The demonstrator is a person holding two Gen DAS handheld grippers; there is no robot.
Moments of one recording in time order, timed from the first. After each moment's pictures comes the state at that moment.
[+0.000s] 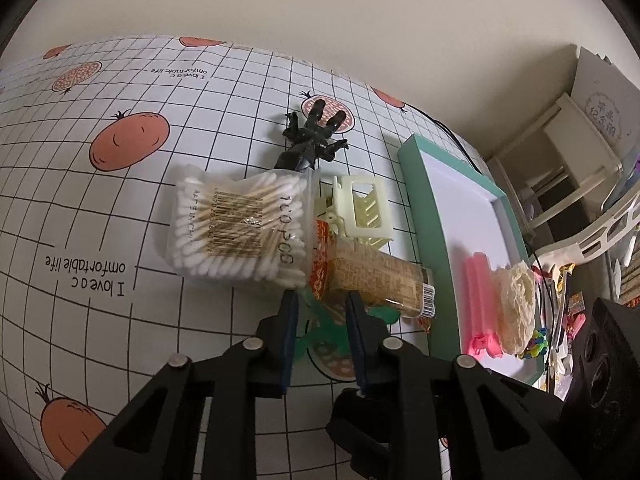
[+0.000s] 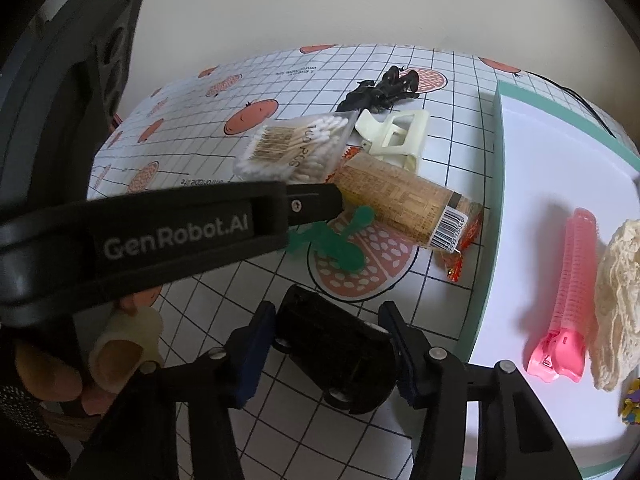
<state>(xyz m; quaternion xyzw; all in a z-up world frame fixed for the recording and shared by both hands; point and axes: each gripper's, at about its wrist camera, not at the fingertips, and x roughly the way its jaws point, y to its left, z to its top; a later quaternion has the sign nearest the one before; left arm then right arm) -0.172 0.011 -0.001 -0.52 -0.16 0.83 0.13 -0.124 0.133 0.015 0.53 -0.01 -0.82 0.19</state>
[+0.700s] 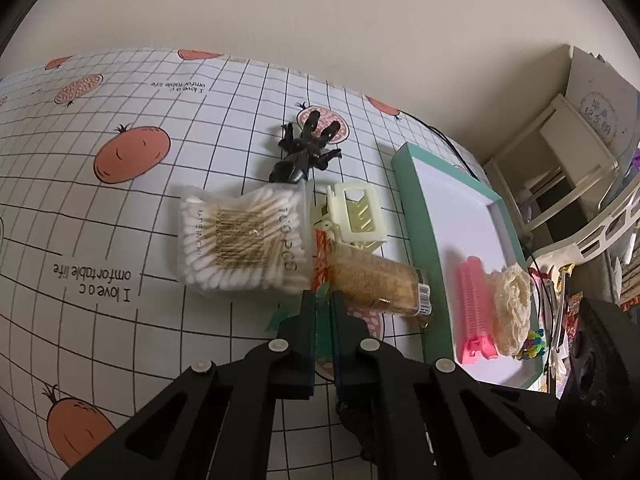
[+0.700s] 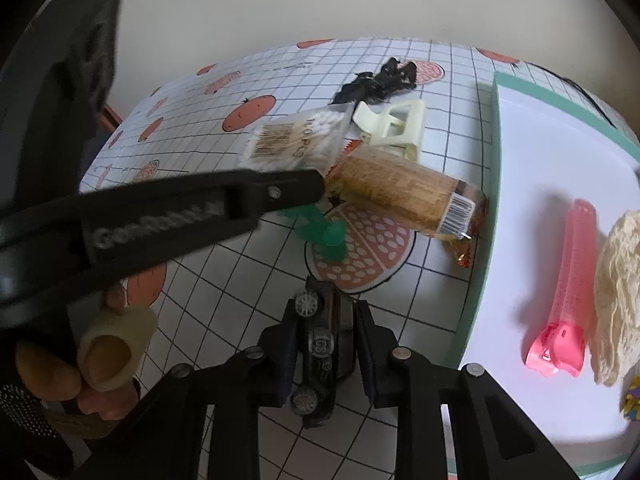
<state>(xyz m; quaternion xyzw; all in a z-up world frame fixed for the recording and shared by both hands) -0.166 0.008 0.008 -0.50 -0.15 0.84 0.13 -0.127 0.135 0.011 0.54 -0.02 -0.81 0.20</state>
